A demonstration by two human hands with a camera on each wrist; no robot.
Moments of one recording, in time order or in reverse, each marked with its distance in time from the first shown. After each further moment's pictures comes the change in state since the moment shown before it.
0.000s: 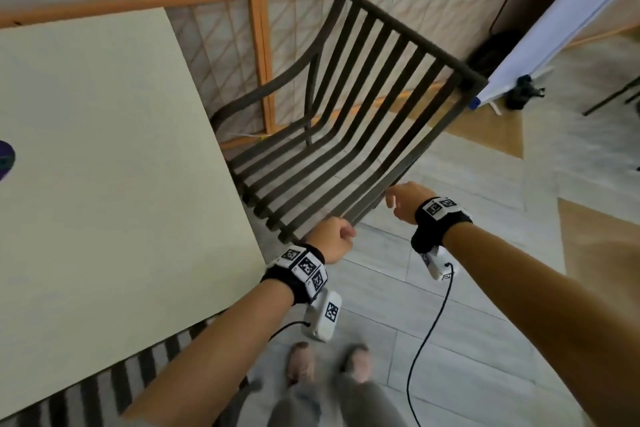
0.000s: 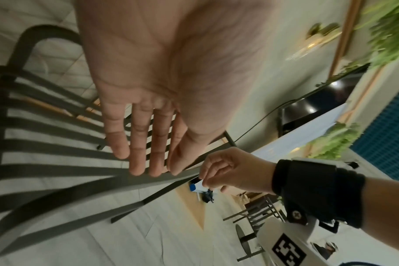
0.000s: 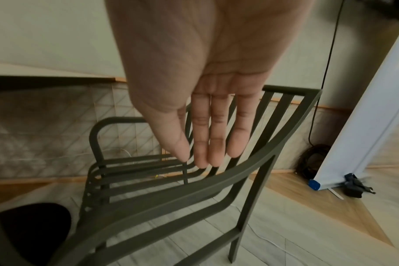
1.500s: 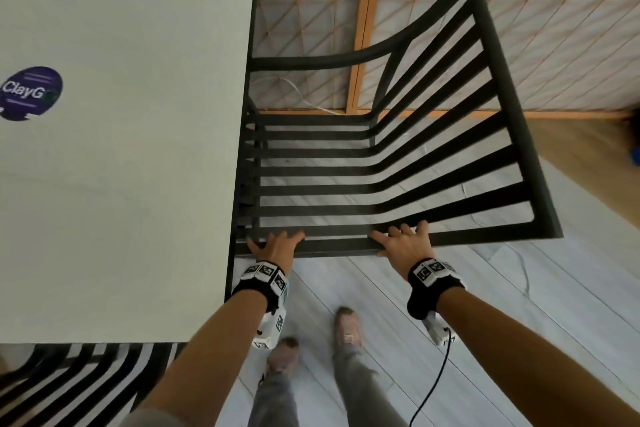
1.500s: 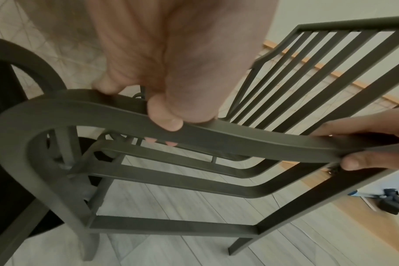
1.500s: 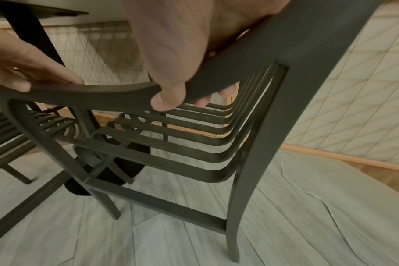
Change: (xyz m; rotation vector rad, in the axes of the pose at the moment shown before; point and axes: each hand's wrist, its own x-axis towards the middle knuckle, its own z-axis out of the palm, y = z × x) left_hand 0.090 -0.102 -0.020 0.362 0.197 -0.686; right_hand 0.169 0.005 0.075 -0.424 0.015 -0.499
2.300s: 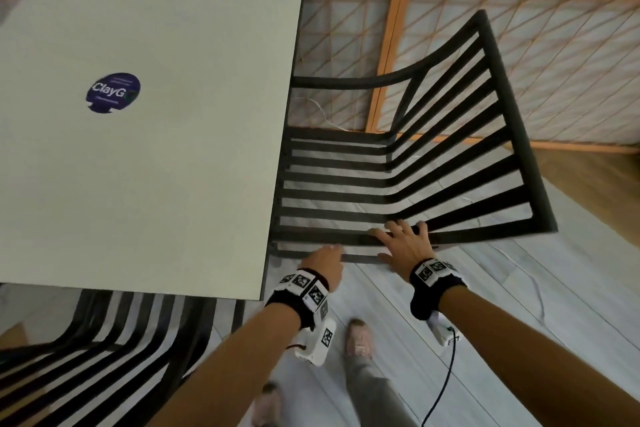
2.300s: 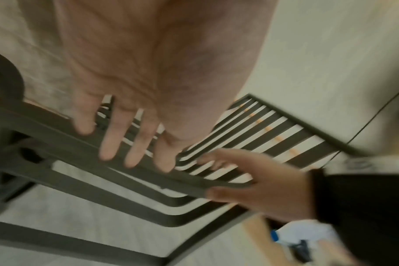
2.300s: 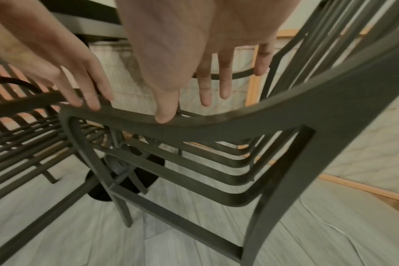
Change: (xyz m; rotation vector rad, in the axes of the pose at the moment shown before) left_hand -0.086 0.029 -0.010 -0.177 -0.096 0.153; right_hand -0.027 -0.040 -0.024 0.099 0.110 -0.085
